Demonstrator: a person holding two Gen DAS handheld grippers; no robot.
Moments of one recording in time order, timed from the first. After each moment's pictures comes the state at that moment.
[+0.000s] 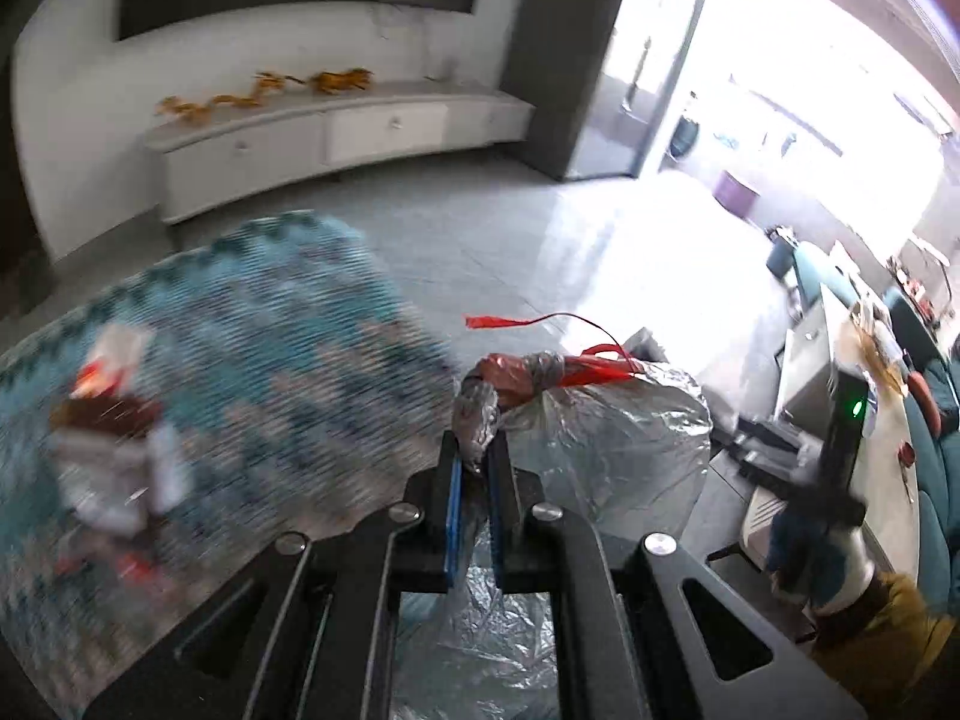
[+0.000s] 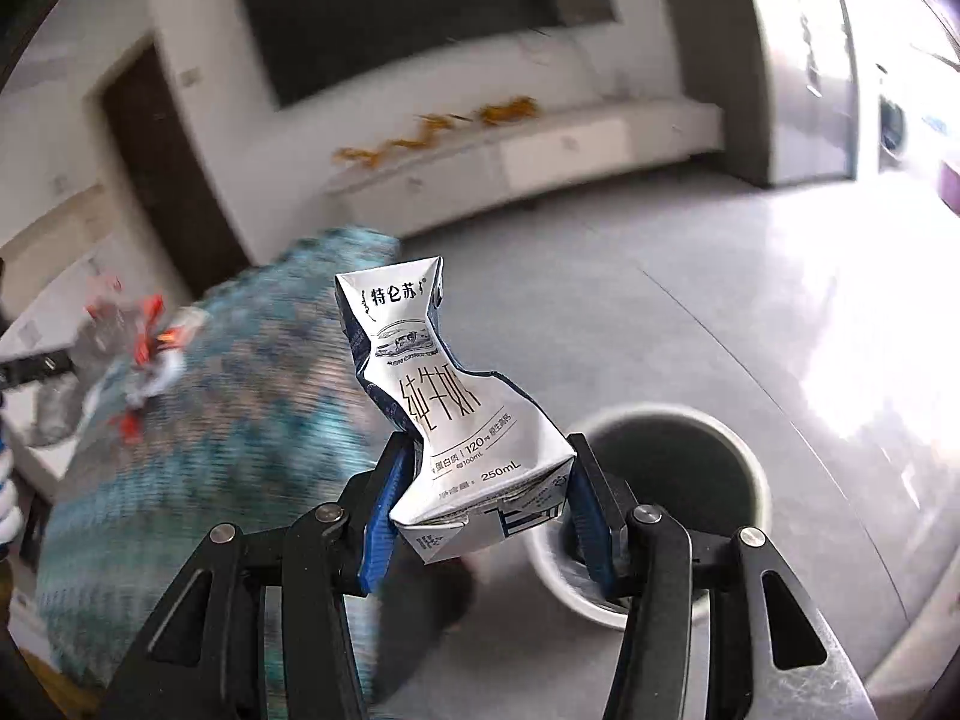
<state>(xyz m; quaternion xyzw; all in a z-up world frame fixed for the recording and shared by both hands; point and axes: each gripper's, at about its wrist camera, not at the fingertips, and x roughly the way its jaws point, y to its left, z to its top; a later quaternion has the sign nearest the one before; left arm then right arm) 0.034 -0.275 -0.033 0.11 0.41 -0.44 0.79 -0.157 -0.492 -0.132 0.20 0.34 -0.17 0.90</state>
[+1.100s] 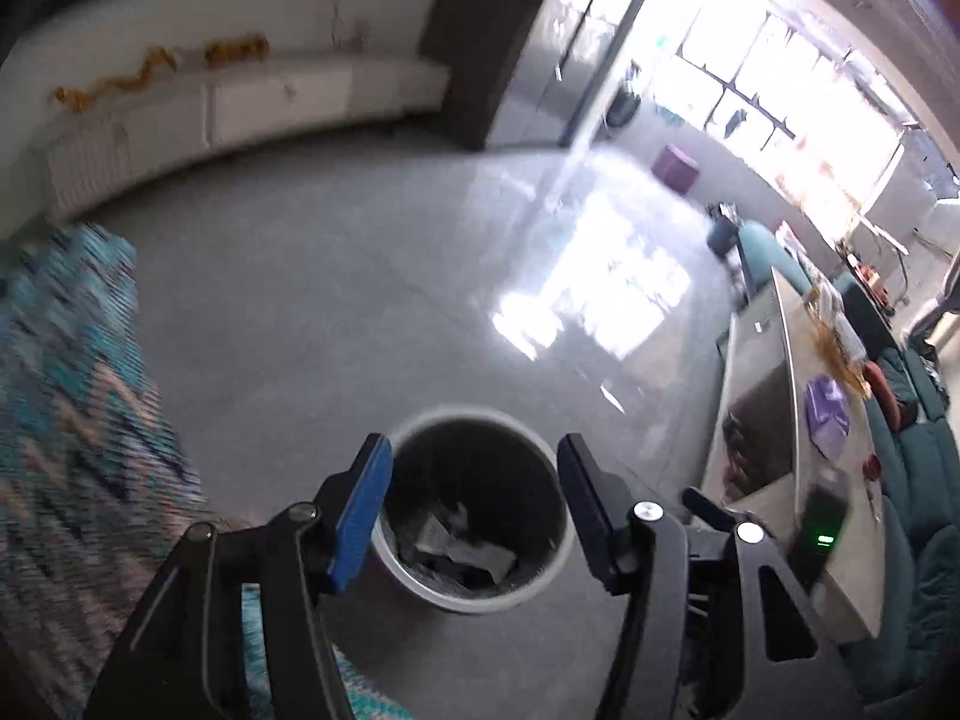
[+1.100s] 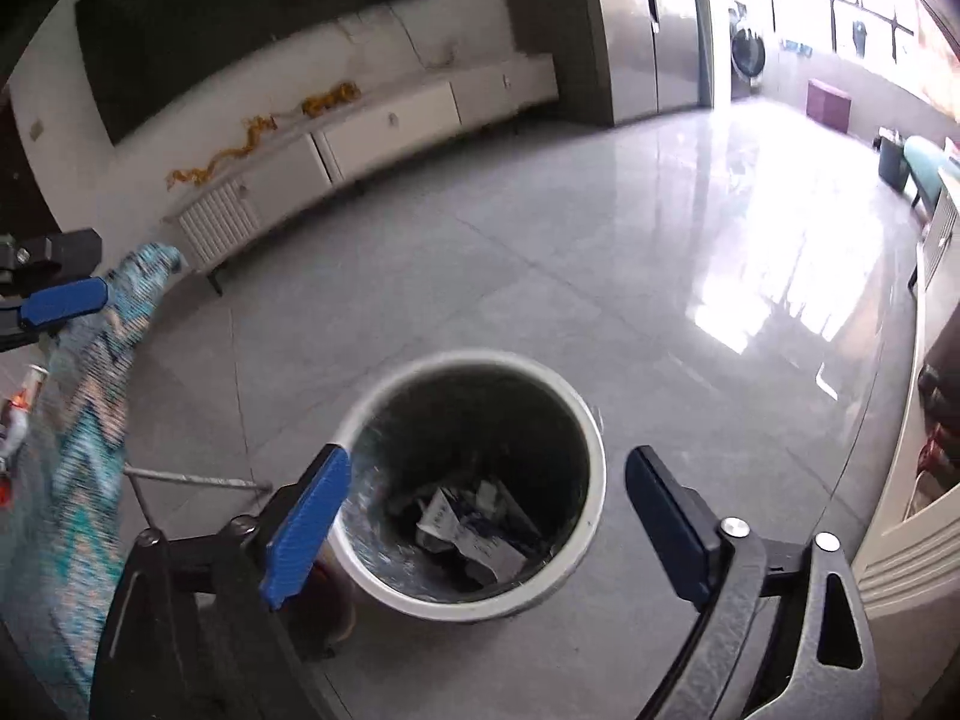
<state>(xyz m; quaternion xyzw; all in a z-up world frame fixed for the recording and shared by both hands) 0.003 -0.442 -0.068 0.08 0.42 -0.50 0.75 -0.196 -0.560 -0.155 0.23 0.33 -0.31 0.86</state>
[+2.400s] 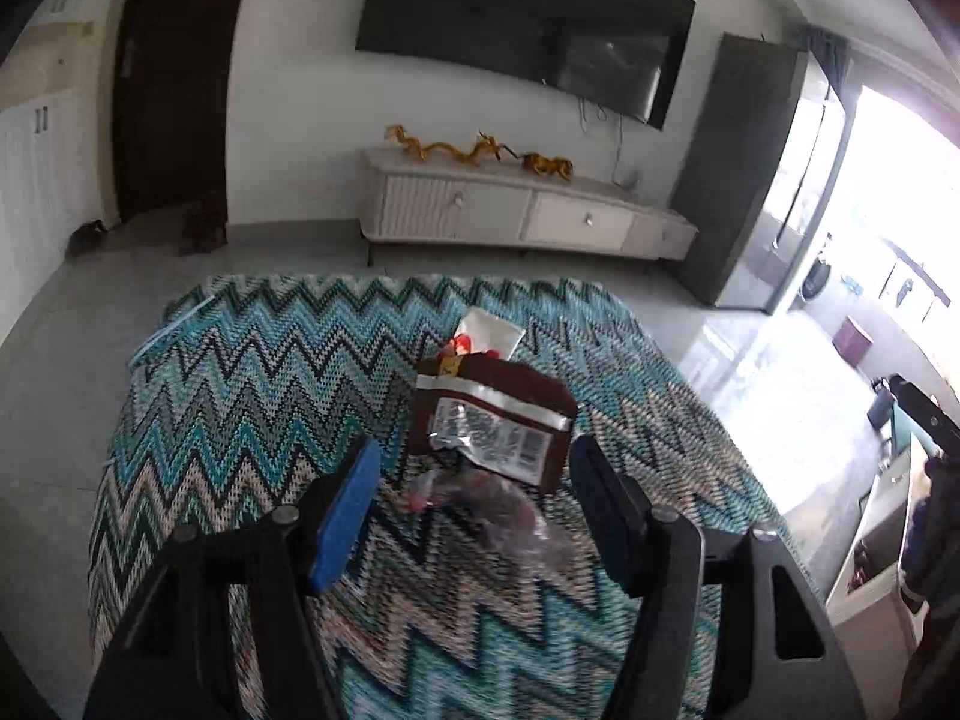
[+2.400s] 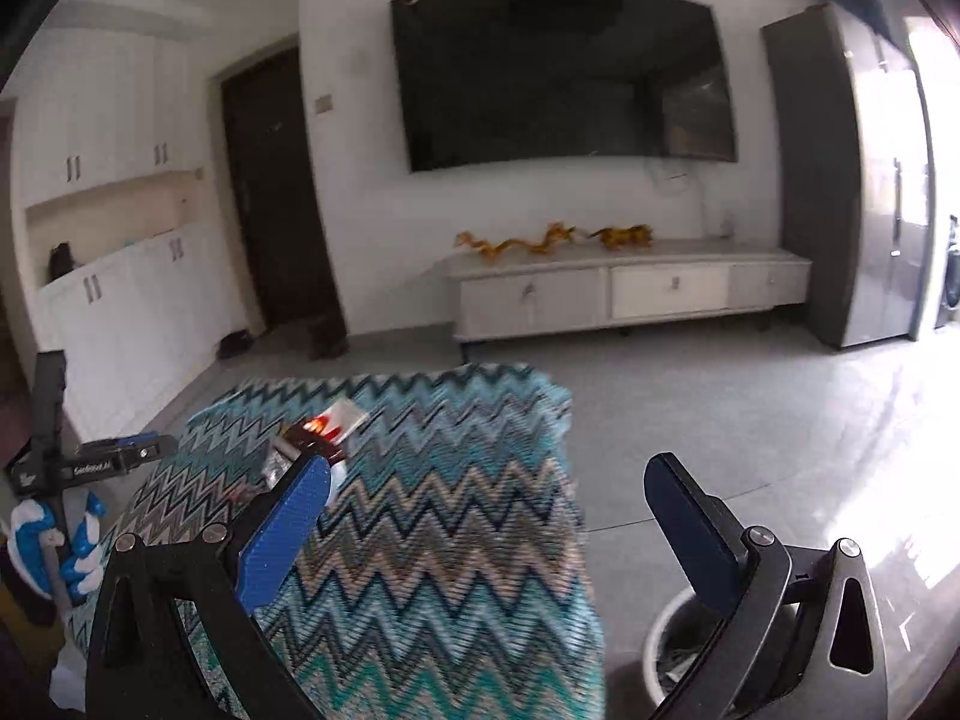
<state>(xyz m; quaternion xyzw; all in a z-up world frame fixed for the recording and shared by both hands) 0.121 0.003 -0.033 0.00 0.36 -0.27 0.89 -0.056 -0.323 0.006 0.08 0.24 -0.05 0.97</state>
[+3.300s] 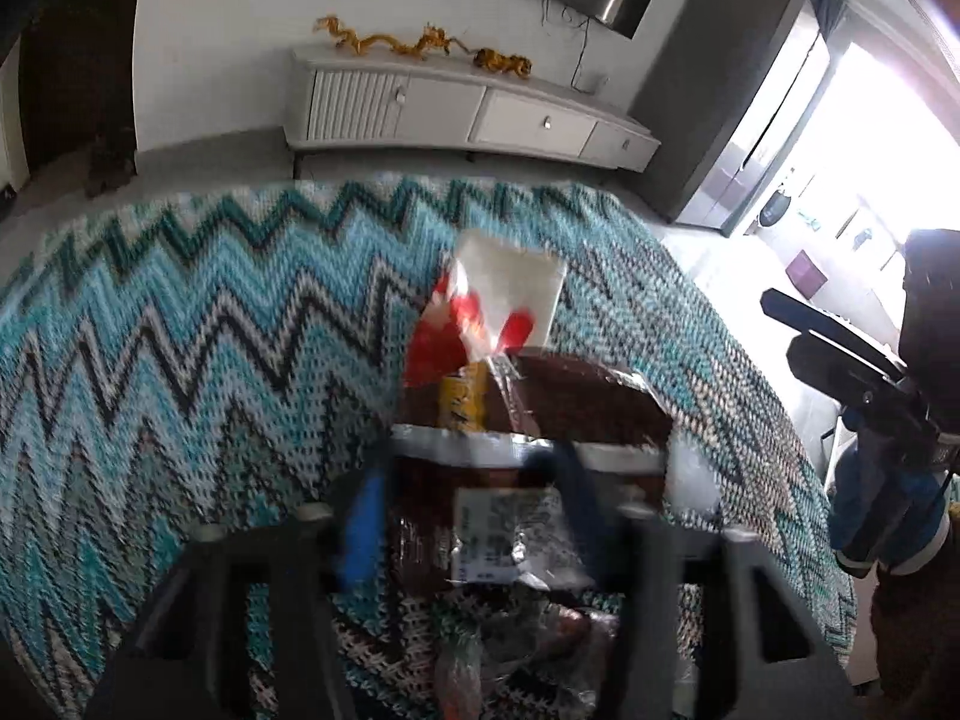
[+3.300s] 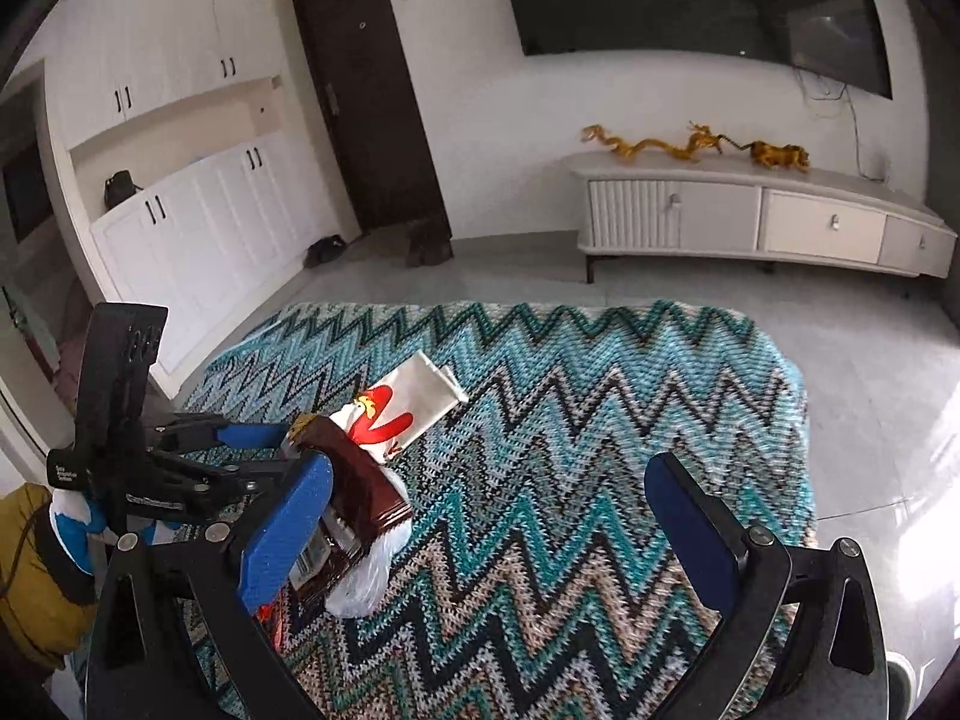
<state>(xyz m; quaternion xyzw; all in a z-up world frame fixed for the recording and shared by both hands) 0.247 -0.058 -0.127 0.01 0.46 -0.35 0.81 0.163 -0.272 -0.088 0.08 0.34 0.09 0.93</state>
